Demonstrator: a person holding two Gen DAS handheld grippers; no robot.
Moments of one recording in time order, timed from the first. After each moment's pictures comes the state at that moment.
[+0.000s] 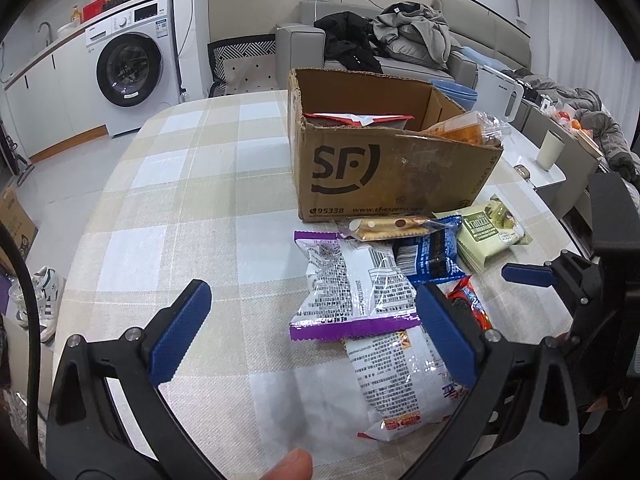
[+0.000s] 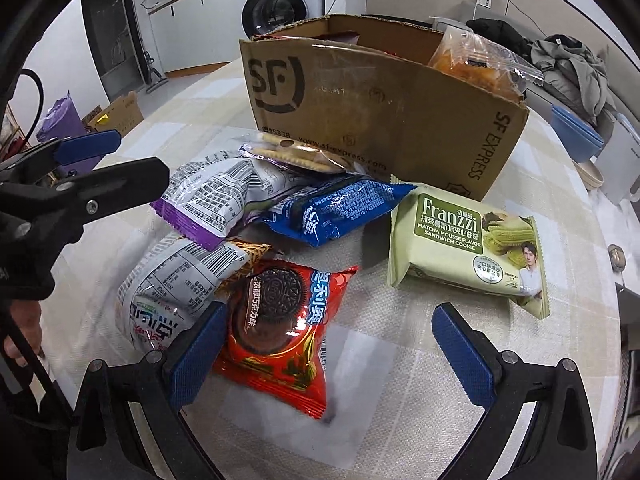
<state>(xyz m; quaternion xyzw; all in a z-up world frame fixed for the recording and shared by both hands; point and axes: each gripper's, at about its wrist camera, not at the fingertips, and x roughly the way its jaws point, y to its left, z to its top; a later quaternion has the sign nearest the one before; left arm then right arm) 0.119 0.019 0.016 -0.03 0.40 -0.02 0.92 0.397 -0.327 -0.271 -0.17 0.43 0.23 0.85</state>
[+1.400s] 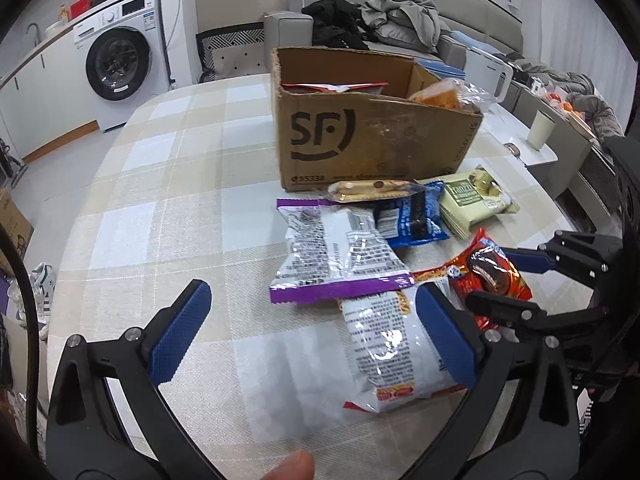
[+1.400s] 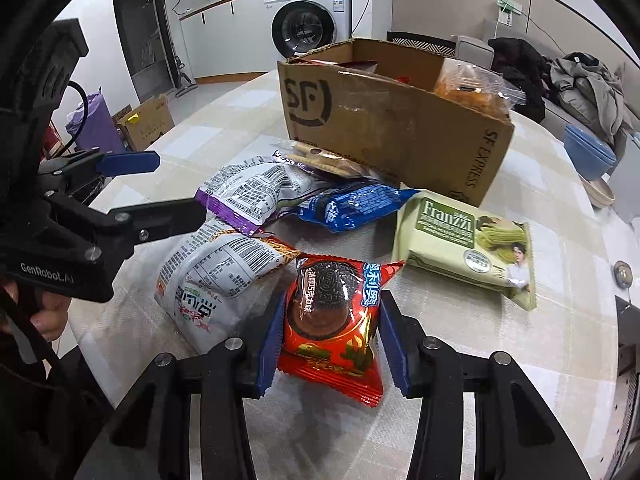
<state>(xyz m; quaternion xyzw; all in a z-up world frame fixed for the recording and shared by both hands) 0.100 0.006 0.002 -0.02 0.42 -0.04 0.91 0.367 -0.356 -0.251 -0.17 0.40 0.29 0.85</state>
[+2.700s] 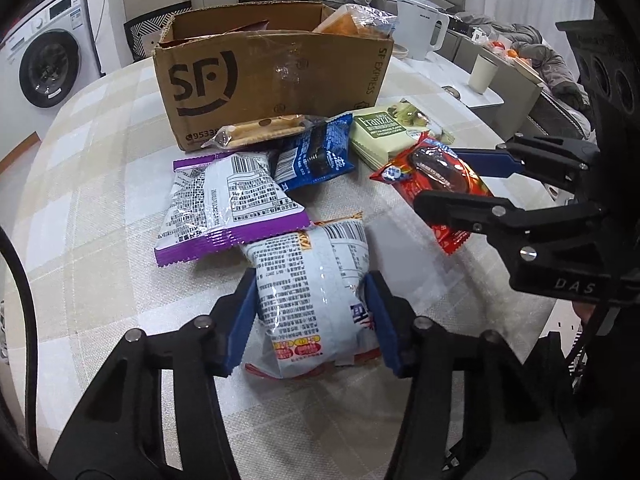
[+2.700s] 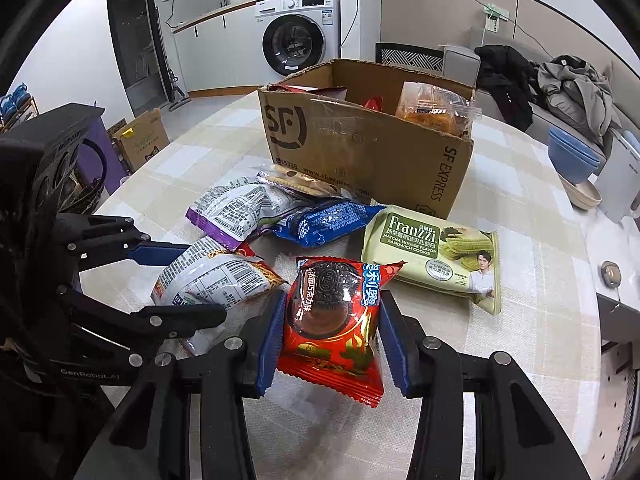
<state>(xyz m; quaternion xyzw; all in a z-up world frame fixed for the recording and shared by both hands) 0.092 -0.039 -0.023 0.02 0.47 -0.16 0.87 0.367 -0.368 -0.237 -0.16 0.39 0.28 0.87</state>
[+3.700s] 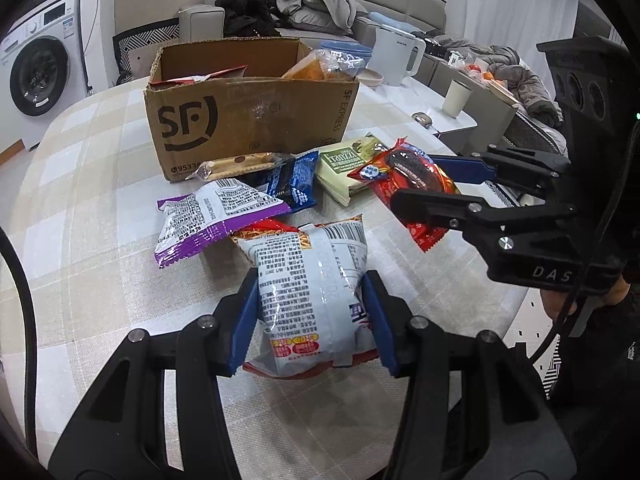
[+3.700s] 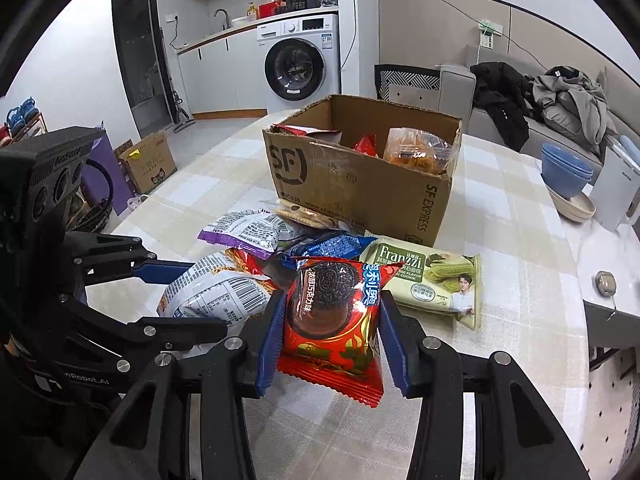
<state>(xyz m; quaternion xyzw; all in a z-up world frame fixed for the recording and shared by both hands) 0.074 -0.036 0.008 -0.01 0.43 -0.20 0.88 0.355 -0.383 -0.209 -0.14 0.35 0.29 0.88</state>
